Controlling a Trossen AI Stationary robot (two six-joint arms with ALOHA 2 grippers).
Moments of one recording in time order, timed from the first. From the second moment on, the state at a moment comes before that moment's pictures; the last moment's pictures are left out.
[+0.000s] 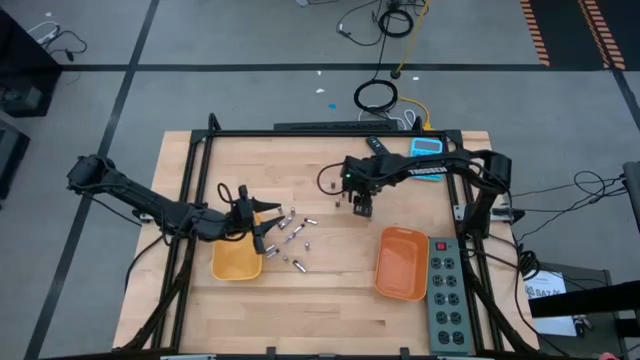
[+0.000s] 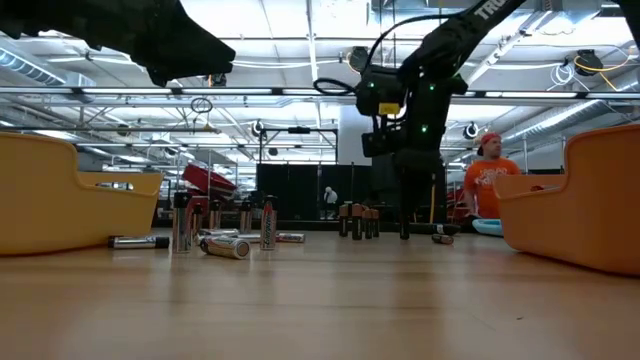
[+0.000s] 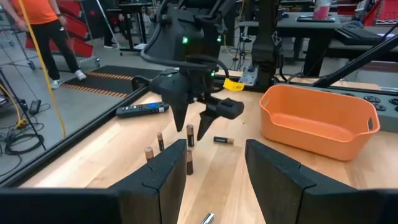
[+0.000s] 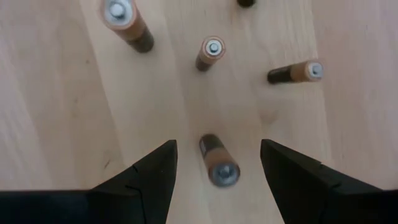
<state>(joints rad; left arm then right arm) -0.36 1.02 0.42 0.41 -0.66 -0.10 -0.30 1.80 1.13 -0.60 0.05 -0.10</state>
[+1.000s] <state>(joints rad) -0.36 1.02 0.42 0.40 -0.66 -0.10 -0.31 1.83 1.10 -0.58 0.05 -0.09</state>
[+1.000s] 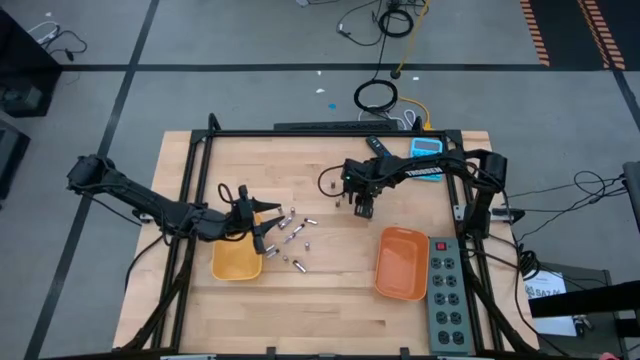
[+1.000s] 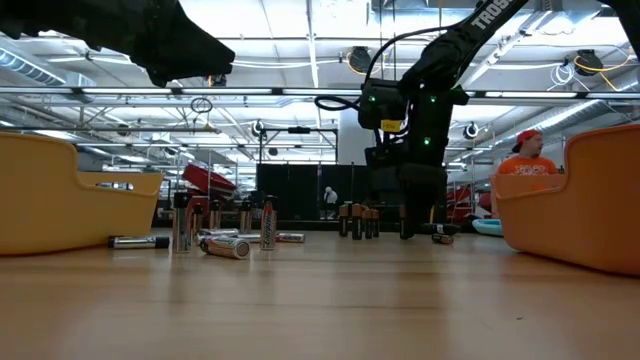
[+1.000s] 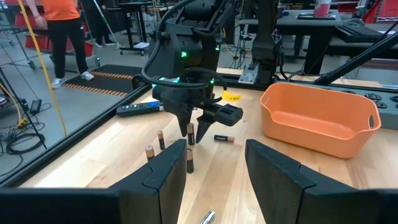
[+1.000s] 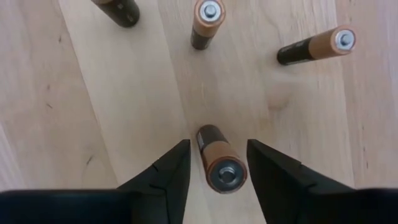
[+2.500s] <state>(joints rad) -0.36 1.02 0.42 0.40 -0.66 -0.10 -0.31 1.83 1.10 -0.61 0.05 -0.09</state>
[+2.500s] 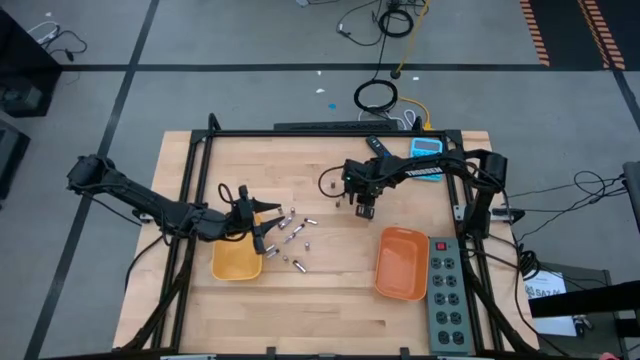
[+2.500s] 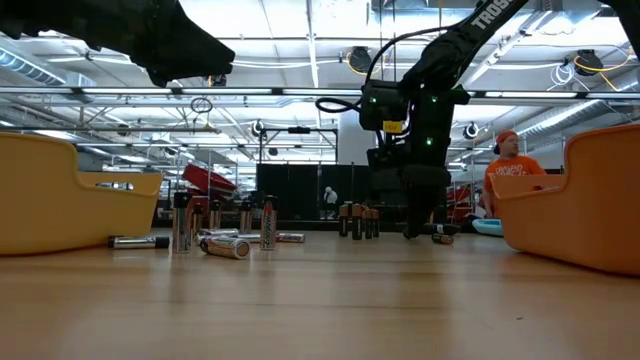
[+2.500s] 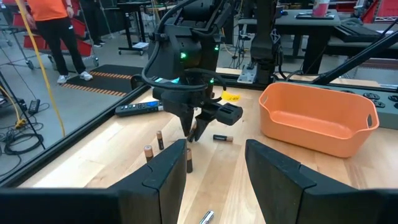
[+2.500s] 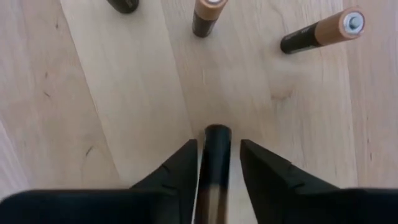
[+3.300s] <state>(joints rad) -0.36 1.02 0.42 0.40 -0.64 -0.10 -0.31 1.83 1.02 -0.63 0.03 -0.06</state>
